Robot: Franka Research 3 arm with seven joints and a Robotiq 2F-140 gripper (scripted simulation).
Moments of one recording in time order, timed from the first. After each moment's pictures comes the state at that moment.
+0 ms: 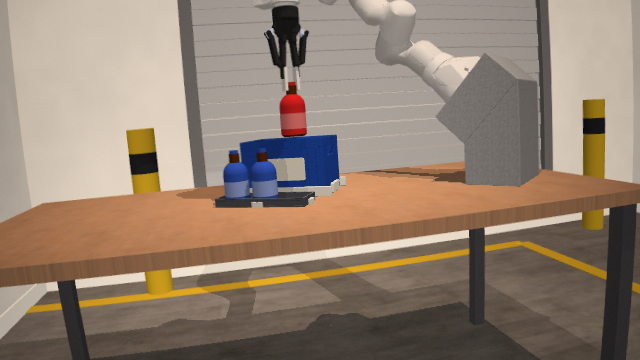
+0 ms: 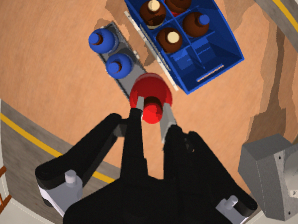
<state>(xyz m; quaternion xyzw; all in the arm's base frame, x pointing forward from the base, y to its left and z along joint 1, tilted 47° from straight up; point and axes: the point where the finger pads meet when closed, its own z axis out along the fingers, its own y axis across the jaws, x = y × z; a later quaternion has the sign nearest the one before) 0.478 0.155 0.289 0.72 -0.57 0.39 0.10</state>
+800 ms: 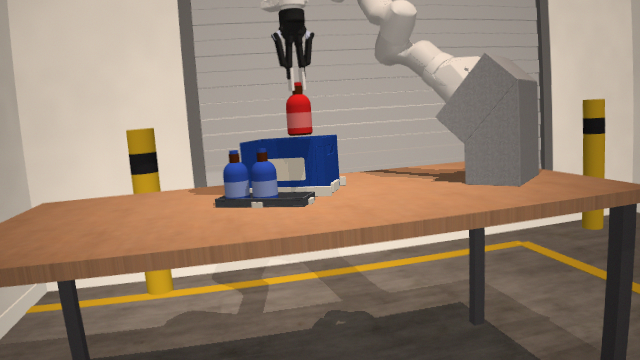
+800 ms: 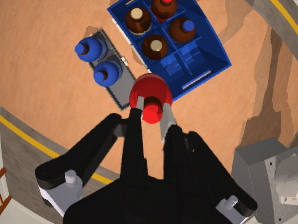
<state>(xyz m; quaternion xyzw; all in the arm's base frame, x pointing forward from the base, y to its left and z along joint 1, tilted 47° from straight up) 0.450 0.122 0.300 0.72 -0.57 0.39 0.10</state>
